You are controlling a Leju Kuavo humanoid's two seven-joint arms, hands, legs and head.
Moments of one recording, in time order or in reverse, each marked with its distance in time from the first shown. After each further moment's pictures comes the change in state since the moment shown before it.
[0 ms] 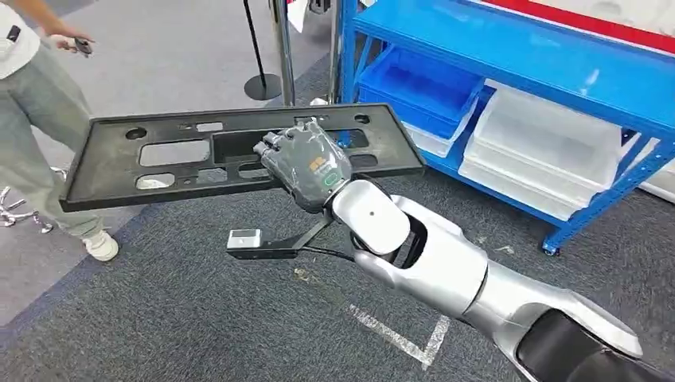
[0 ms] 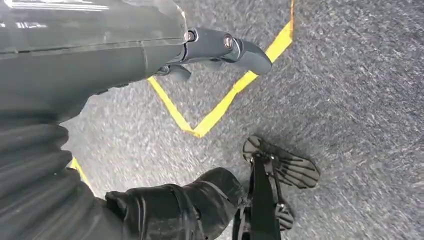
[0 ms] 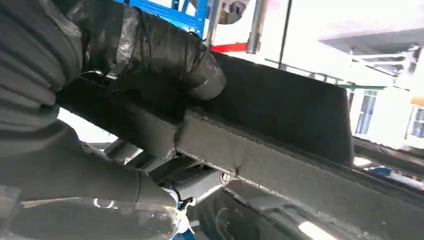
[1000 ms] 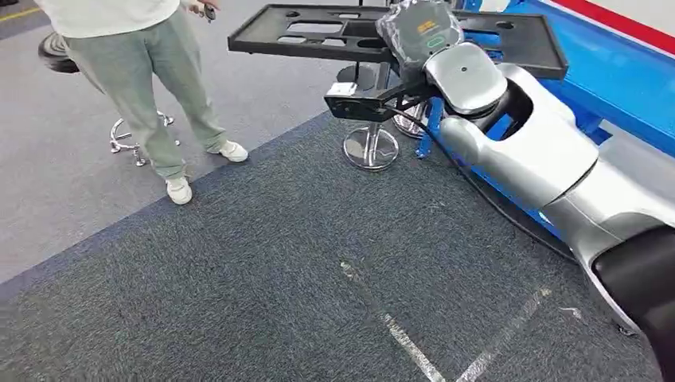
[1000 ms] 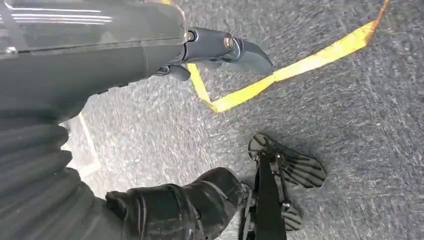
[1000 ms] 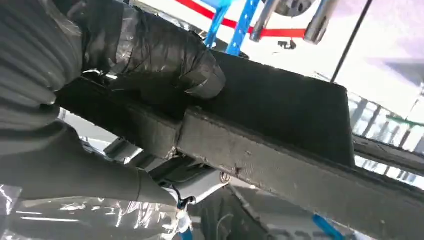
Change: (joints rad) left arm 0.009 -0.004 -0.002 0.001 0.029 -0.006 0.014; right arm -0.401 -0.224 -0.028 0.200 -0.180 0.298 0.117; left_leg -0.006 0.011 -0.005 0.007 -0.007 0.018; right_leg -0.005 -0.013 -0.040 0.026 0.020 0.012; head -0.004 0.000
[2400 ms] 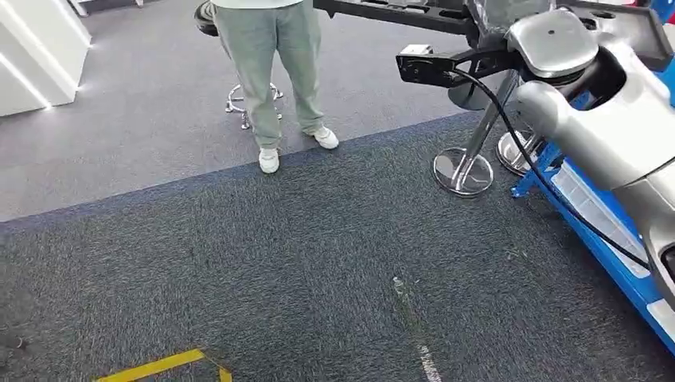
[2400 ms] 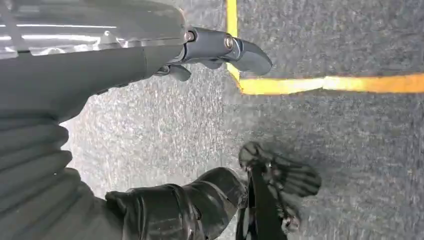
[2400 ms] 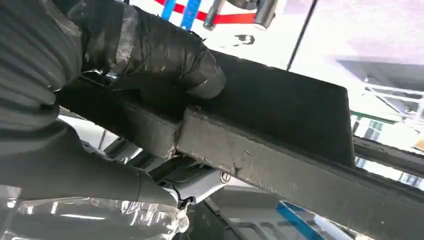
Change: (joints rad) left arm 0.000 0.024 -0.001 0.001 -0.001 0.003 0.012; right arm -0.061 -0.181 -0.020 -0.035 -0.105 0.100 0.079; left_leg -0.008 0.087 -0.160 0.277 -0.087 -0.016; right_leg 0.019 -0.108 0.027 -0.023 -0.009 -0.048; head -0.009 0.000
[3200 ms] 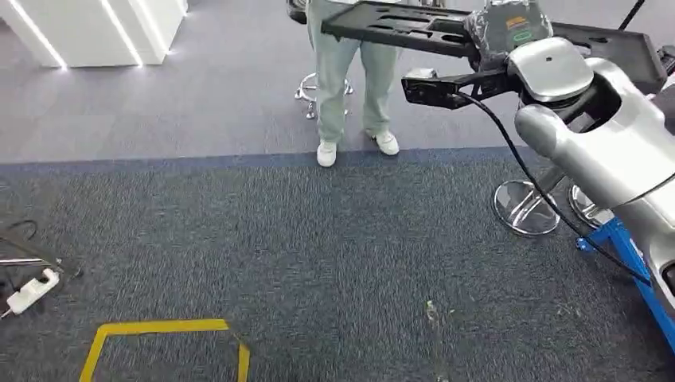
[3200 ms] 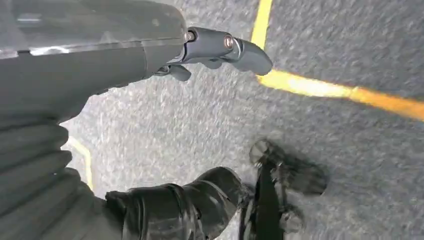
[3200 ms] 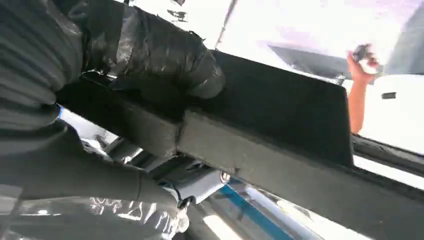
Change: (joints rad) left arm -0.001 0.007 -0.018 0.000 0.005 0.007 0.006; right arm 0.068 -0.047 -0.007 -0.037 0.019 -0.008 -0.010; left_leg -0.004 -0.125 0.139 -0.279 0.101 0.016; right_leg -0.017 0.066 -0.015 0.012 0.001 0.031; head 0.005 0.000
